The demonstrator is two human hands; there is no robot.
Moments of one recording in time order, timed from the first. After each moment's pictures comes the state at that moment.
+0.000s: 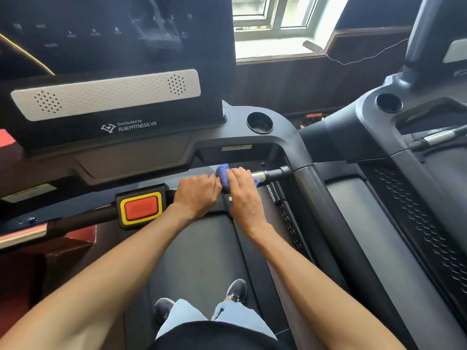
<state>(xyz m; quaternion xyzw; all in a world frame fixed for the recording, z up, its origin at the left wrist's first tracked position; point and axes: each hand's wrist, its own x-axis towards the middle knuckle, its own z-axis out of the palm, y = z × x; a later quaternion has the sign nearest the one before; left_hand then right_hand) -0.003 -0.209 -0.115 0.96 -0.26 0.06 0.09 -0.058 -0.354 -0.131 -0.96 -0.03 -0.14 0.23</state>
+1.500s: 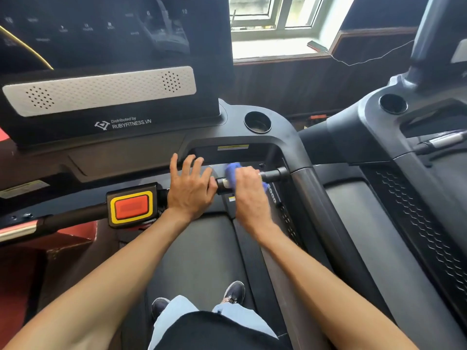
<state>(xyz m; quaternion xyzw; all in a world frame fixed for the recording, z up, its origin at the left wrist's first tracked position) -0.004 -0.212 -0.131 0.95 -0.22 0.21 0.00 -0.059 -0.389 -0.146 -0.98 -0.05 -0.14 0.10</state>
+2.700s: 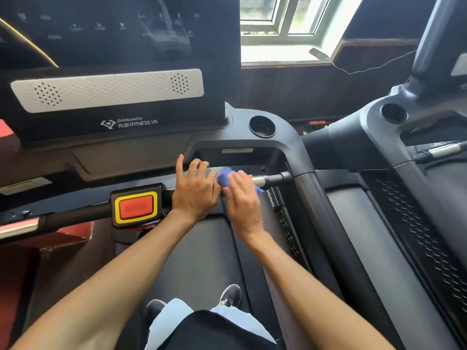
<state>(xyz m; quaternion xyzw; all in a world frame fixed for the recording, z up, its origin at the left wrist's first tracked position) -0.004 -0.214 -0.129 0.96 -0.21 0.21 0.00 -0.057 -0.355 -0.148 -0.92 0.01 -0.22 0.33</state>
